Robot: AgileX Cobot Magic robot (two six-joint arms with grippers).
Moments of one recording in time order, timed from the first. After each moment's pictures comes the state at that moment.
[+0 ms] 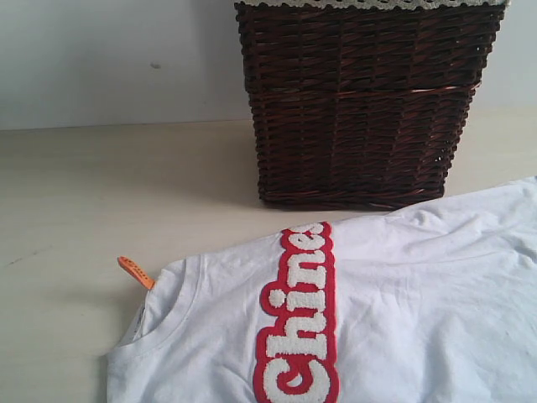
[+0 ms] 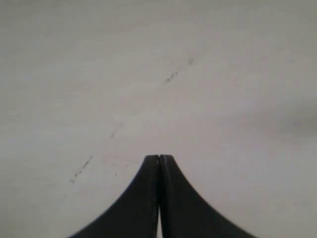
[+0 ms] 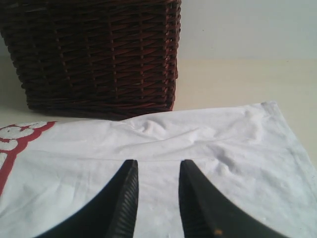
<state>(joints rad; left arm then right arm) 0.11 1.30 -0.38 -0.20 0.03 0.46 -0.02 0.12 -0.01 0.44 0.28 -0.44</state>
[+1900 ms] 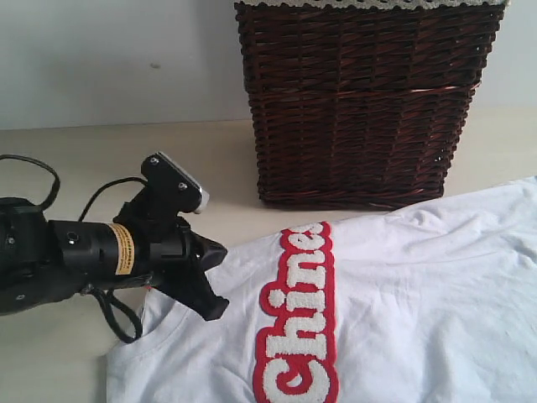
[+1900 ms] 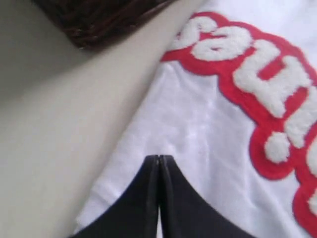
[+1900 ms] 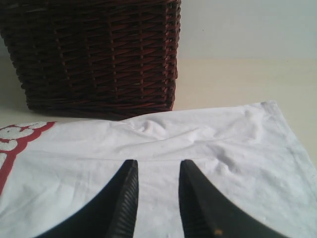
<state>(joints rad) -0.61 1.76 -0.68 0.53 -0.33 -0.29 -0.02 0.12 -0.01 0.44 0.28 -0.44</state>
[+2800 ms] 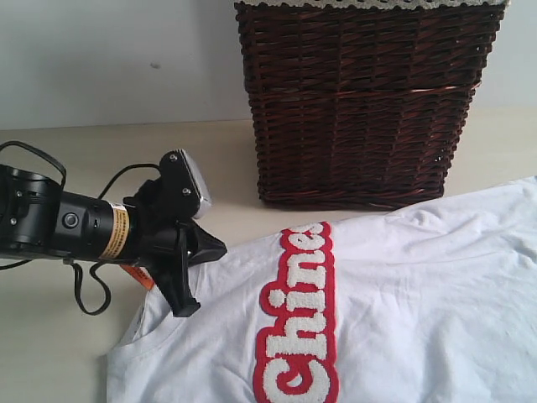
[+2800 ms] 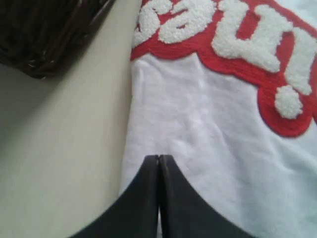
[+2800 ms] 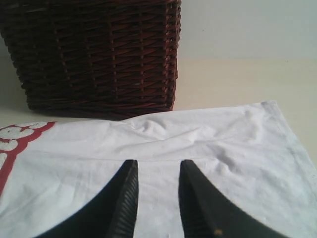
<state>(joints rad) -0.46 1.85 -0.80 1.25 -0.43 -0.57 -0.02 0.12 -0.01 0.44 0.28 -0.44</state>
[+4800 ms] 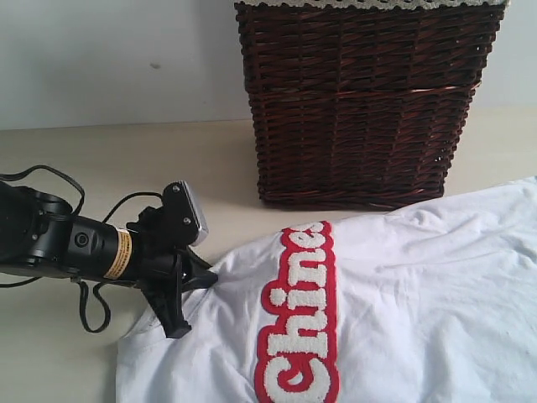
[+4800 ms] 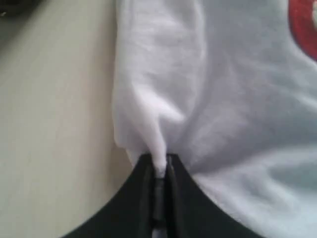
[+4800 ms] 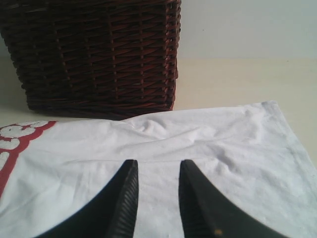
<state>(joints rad) -0.42 1.99 -0.81 1.23 -0.43 -0.48 -0.02 0.12 -0.01 0.44 0.28 -0.44</state>
